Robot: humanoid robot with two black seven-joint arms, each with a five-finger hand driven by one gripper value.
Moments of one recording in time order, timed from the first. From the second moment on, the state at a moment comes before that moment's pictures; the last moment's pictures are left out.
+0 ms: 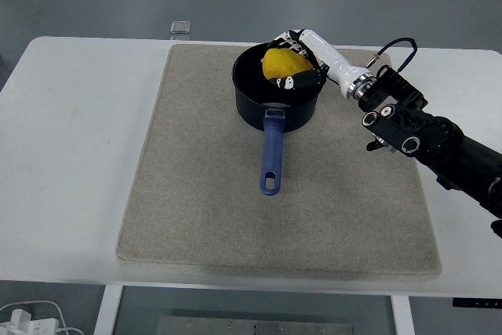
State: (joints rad) left arm -0.01 0.00 -0.05 -0.13 -0.06 -0.12 0.13; right arm 1.12 0.00 0.05 0.45 -0.71 -0.16 0.48
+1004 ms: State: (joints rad) left arm -0.01 0.00 -0.05 -0.13 -0.06 -0.12 0.13; right arm 1.12 0.00 0.06 0.45 -0.71 -0.16 0.49
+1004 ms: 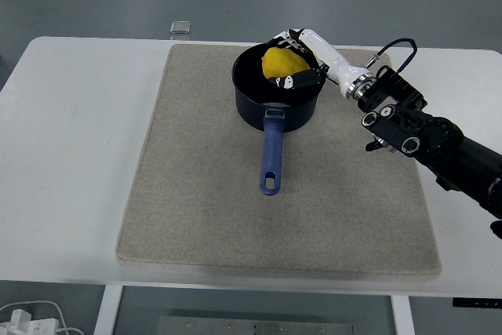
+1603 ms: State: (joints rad) left arm -0.01 0.00 -0.05 -0.13 -0.06 -0.12 0.13; right arm 1.10 0.00 0.29 0.45 -0.58 -0.15 0.45
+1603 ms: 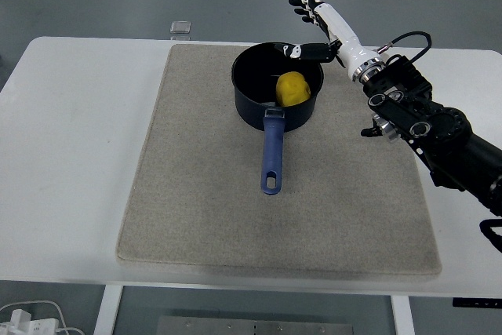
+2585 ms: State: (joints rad) left arm -0.01 0.00 -0.05 -0.14 -0.05 -0.12 0.13; right arm 1.08 -0.09 0.48 0.40 0.23 -0.07 0.33
